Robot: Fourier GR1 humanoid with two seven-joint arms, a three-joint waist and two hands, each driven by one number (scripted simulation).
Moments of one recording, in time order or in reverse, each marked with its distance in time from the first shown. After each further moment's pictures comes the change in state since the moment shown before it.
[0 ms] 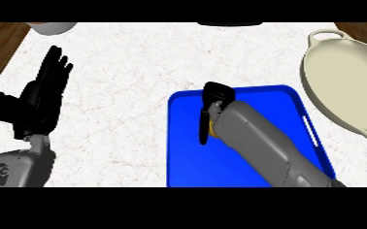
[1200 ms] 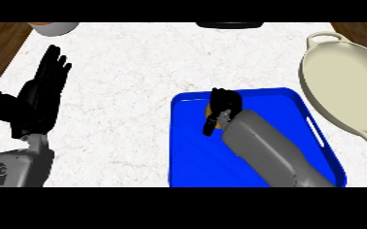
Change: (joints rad) left arm -0.004 -0.014 0.028 0.000 -0.011 -0.026 0.012; right arm 0.093 -0.038 0.015 -0.046 0.141 0.074 -0.115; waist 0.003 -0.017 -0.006
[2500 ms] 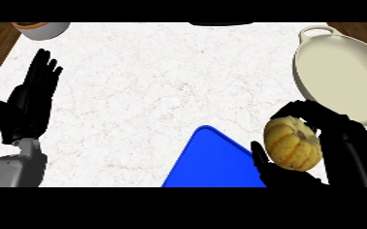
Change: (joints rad) left arm 0.033 0.002 0.042 -0.012 -0.003 -0.007 -0.007; right arm 0.565 -0.382 -0.244 -1.181 0.299 -0.510 -0.312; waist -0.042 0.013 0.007
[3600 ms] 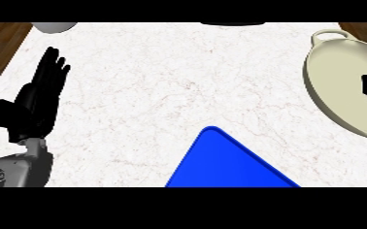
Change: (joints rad) left arm -0.010 -0.037 -0.012 -0.026 -0.029 -0.034 0.012; right arm -0.038 -0.071 -0.695 0.538 -0.419 0.044 -0.510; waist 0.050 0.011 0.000
